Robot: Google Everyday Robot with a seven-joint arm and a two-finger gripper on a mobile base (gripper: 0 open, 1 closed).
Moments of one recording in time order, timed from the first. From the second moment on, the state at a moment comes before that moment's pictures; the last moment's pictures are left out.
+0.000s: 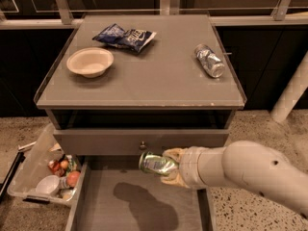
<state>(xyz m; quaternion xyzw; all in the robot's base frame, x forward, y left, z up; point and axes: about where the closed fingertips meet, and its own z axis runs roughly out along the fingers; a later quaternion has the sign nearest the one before) 0.426 -0.057 0.689 -0.63 0.68 0.07 0.36</state>
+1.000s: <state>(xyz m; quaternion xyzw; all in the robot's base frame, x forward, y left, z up) 0.441 -0.065 0.779 -0.64 0.66 0.00 0.38</state>
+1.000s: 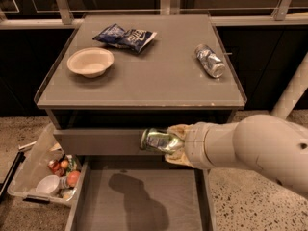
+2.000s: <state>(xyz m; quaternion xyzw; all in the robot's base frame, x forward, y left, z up) 0.476 -0.083 0.898 -0.64 0.62 -0.07 0.44</state>
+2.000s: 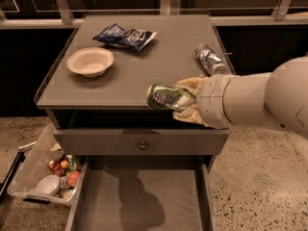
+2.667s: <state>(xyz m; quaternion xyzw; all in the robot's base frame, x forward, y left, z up) 0.503 -0.092 0.916 -0.62 0.62 -0.09 0.47</state>
